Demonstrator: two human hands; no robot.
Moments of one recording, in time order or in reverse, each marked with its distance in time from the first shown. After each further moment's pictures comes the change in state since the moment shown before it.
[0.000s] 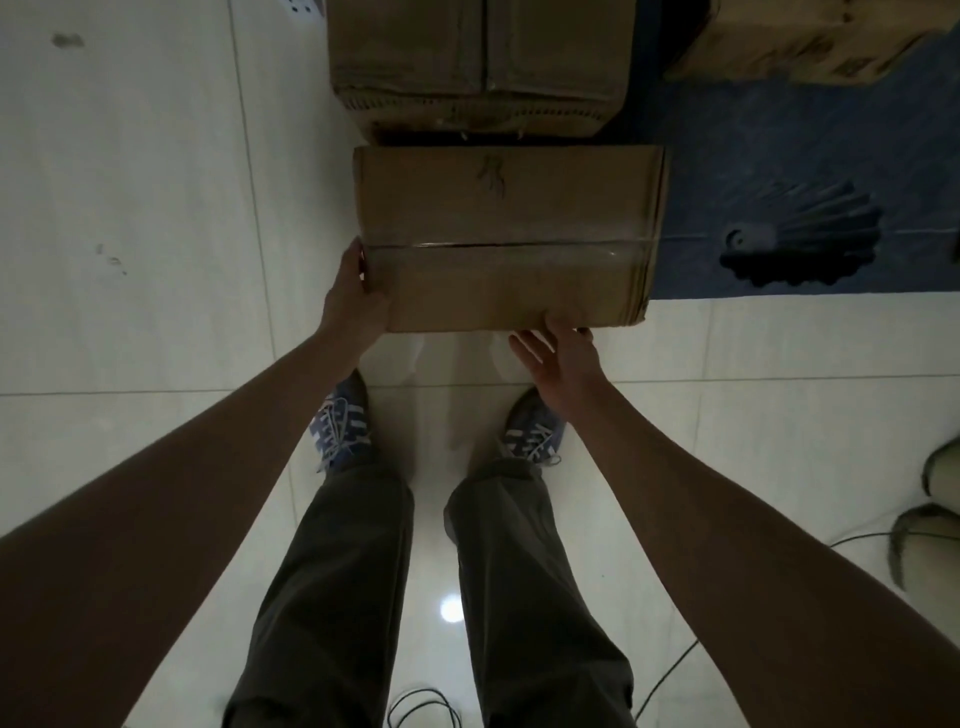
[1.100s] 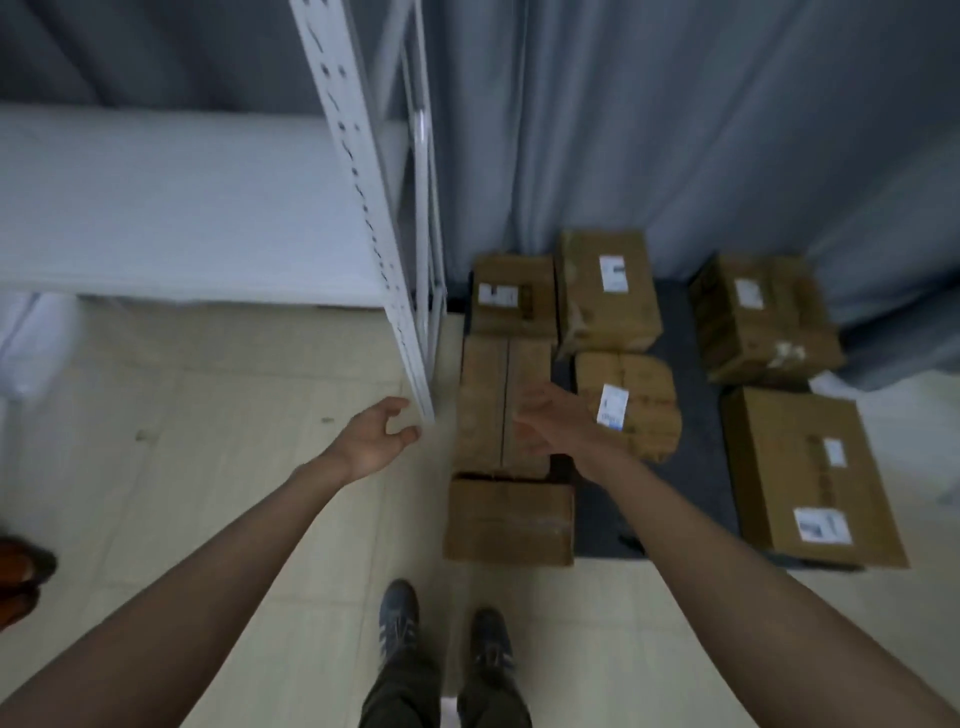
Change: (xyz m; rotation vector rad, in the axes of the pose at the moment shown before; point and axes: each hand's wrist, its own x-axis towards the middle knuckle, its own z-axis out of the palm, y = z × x) left_hand -0.398 0.309 -0.303 0.234 0.031 0.364; right_hand -0.559 -0.213 0.190 -1.136 -0.373 -0.551
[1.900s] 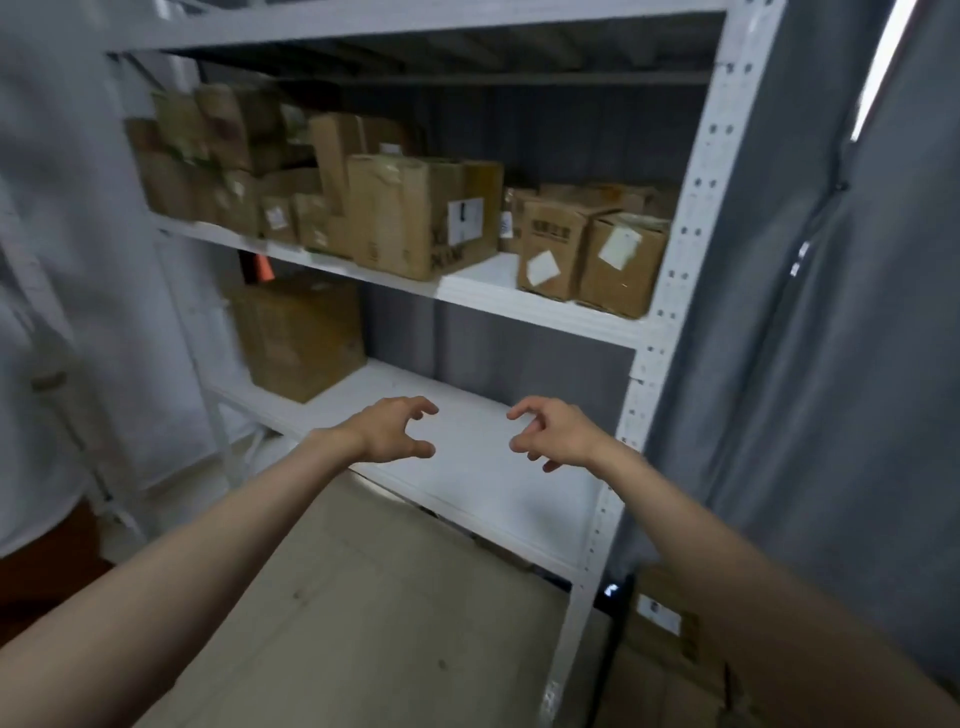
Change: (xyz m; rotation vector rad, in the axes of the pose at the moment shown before) left_hand -0.229 0.033 -0.376 0.353 0.554 0.114; right_hand -0.172 -0.365 0.204 -0.742 -0.169 -0.815
